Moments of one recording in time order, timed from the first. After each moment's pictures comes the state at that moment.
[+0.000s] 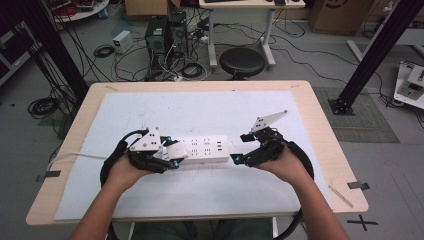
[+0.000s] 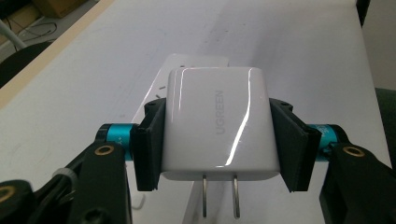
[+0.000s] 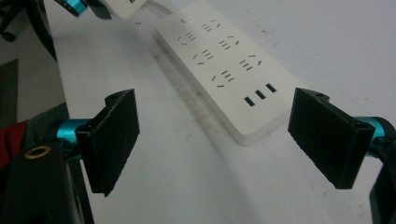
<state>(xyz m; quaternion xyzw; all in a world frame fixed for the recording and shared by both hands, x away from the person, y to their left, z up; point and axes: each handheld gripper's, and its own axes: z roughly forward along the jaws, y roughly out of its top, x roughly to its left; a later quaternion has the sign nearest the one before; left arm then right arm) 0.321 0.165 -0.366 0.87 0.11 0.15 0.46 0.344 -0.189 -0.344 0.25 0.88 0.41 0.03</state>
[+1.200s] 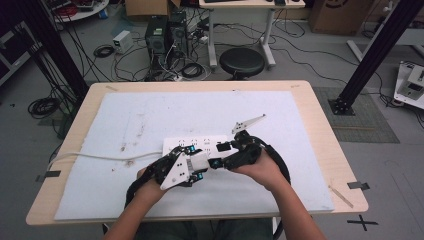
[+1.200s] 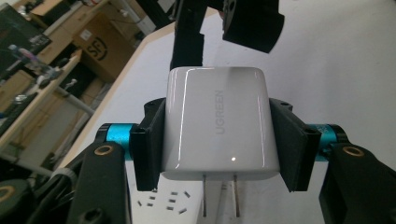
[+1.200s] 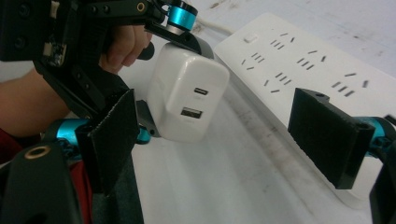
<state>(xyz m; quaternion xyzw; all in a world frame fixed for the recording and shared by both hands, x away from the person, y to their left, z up) 0.283 0.107 -0.394 0.83 0.00 0.31 0.46 0.350 -0.141 -0.372 0.26 0.84 0.47 -0.10</state>
